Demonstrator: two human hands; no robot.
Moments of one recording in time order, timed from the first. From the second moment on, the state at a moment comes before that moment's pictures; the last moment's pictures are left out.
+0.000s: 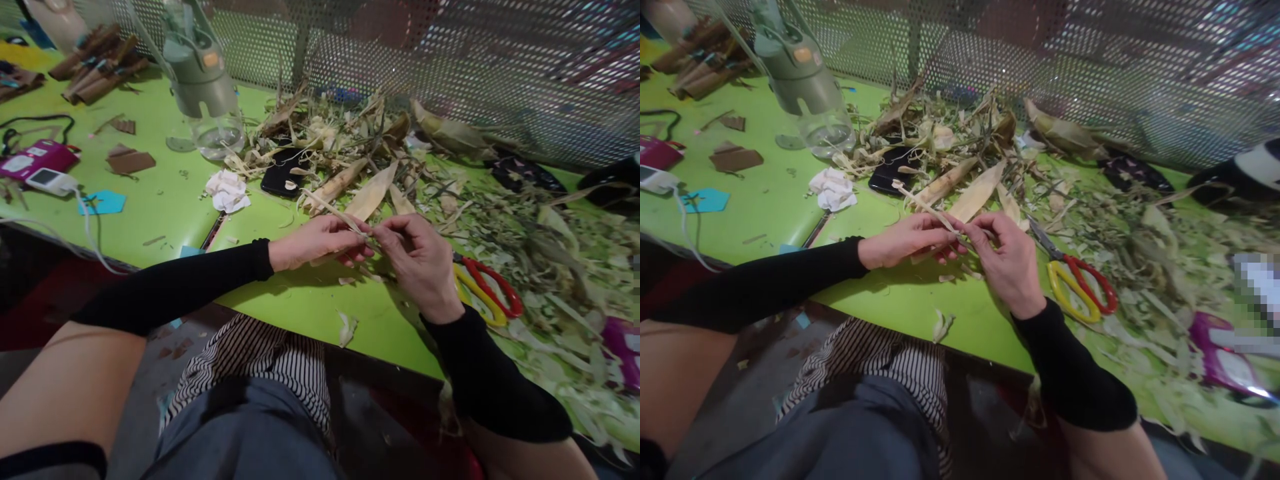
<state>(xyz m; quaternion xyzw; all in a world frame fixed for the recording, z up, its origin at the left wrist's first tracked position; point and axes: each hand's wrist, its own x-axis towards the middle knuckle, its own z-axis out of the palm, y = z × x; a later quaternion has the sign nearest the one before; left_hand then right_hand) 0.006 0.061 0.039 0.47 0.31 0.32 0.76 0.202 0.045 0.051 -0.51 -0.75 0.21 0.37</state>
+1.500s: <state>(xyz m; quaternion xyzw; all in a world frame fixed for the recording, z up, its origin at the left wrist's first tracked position) 0.009 0.065 0.027 0.46 0.36 0.40 0.71 0.192 0.038 0.047 -0.48 -0.79 0.12 0.36</state>
